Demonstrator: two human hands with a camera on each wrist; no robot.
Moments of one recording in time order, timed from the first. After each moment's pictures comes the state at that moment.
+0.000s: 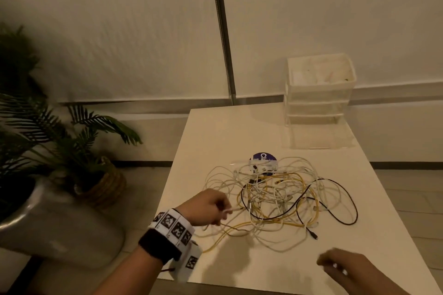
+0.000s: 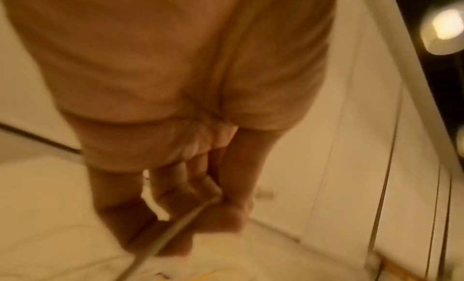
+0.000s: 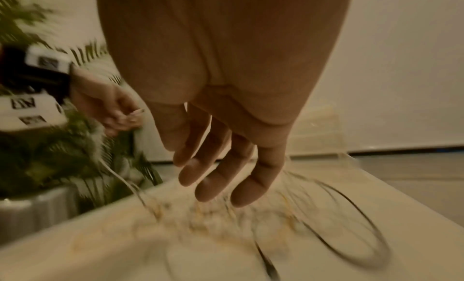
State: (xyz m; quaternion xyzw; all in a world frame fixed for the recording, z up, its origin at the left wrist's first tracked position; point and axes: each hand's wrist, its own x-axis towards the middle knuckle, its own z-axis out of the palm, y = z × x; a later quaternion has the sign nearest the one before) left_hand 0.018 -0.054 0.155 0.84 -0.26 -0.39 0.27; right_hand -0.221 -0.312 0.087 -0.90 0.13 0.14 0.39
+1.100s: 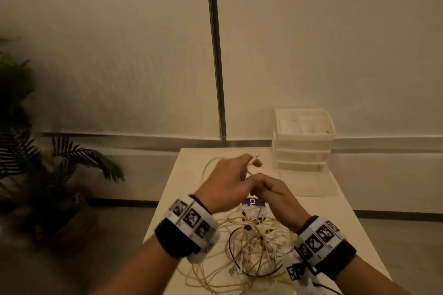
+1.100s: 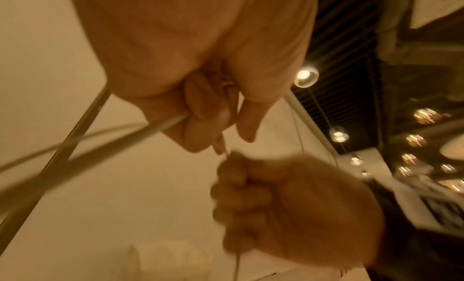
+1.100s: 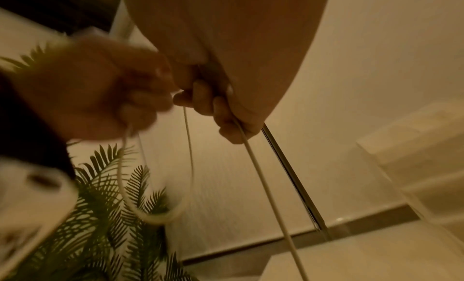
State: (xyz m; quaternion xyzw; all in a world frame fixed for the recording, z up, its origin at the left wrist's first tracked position) left_hand 0.041 -0.143 0.271 0.82 -0.47 0.01 0.34; right_hand -0.030 -0.282 0.213 -0.79 -0.02 -0.13 0.60
